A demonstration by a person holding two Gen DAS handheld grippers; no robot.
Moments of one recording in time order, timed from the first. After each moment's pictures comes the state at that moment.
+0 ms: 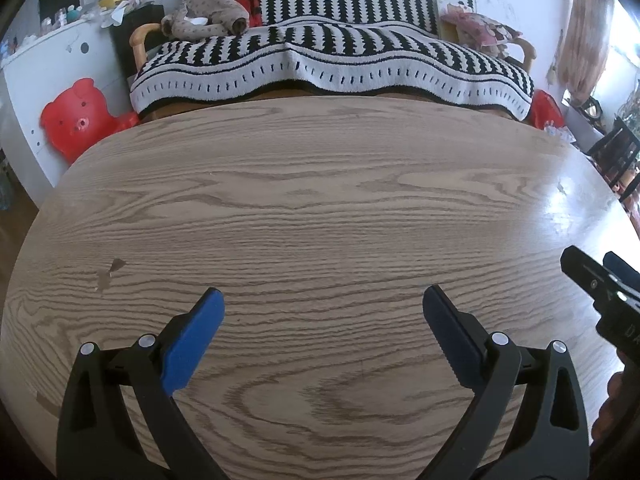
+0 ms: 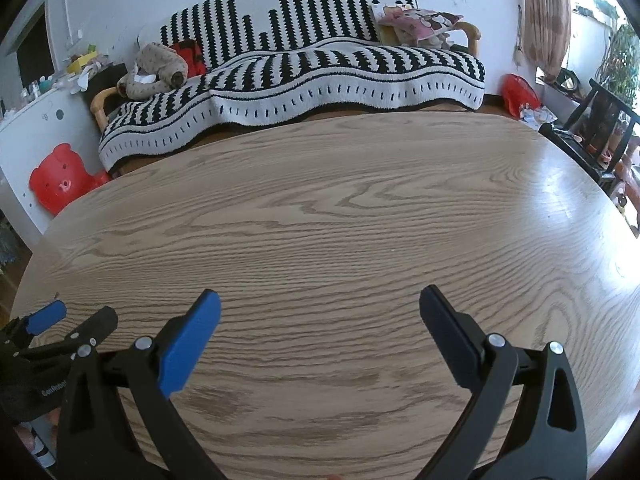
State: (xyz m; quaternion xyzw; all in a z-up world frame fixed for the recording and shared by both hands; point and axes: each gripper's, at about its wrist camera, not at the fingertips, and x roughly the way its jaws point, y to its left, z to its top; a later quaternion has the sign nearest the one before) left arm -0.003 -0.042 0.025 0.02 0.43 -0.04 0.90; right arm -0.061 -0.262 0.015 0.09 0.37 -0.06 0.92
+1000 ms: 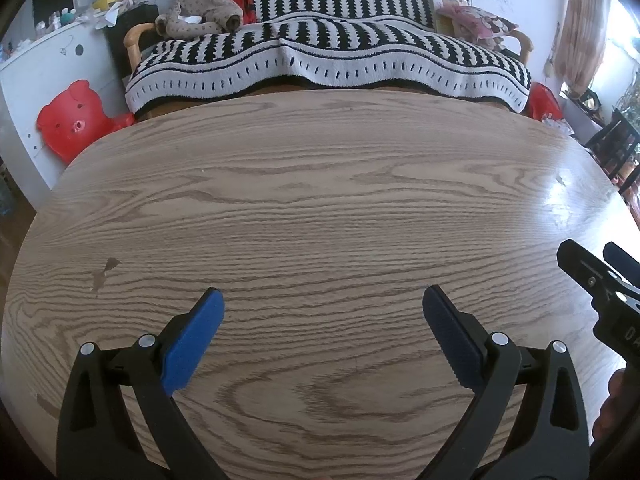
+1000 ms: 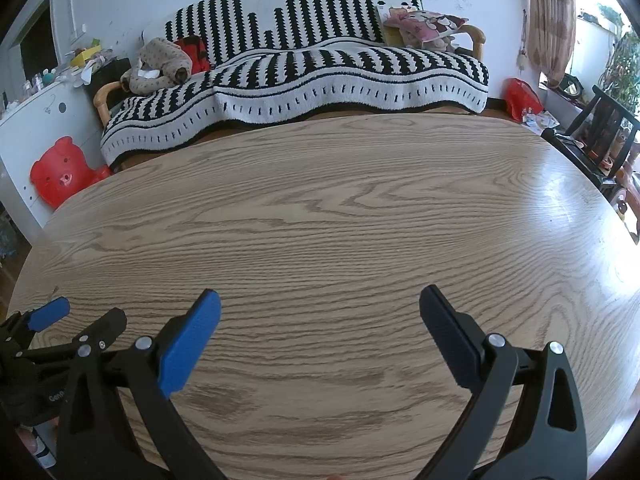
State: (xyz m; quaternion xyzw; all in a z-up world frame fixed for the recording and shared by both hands) left arm -0.006 -0.050 0.019 0.03 0.43 -0.04 0.90; right arm -0.060 -0.256 0.015 0.07 0.37 -0.05 0.92
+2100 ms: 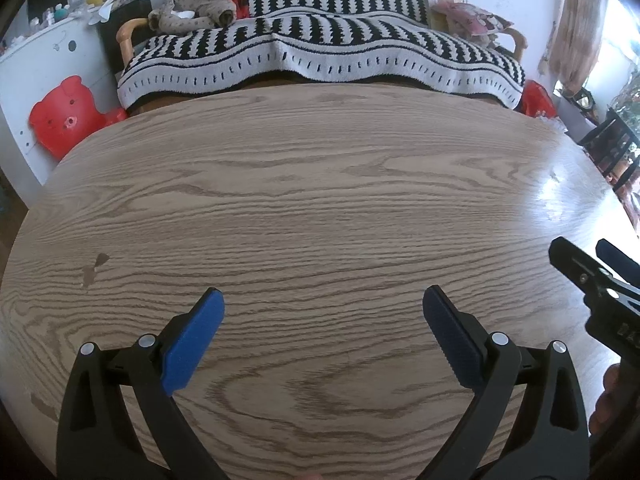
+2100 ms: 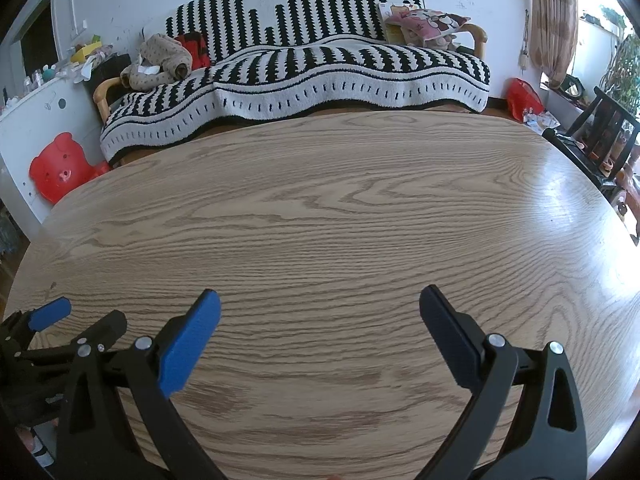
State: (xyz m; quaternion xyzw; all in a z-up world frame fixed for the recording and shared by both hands) left arm -0.008 -0.052 0.016 0.02 0.44 -0.05 0.90; right arm -0.061 -0.258 0.012 0.07 0.38 -0.05 0.92
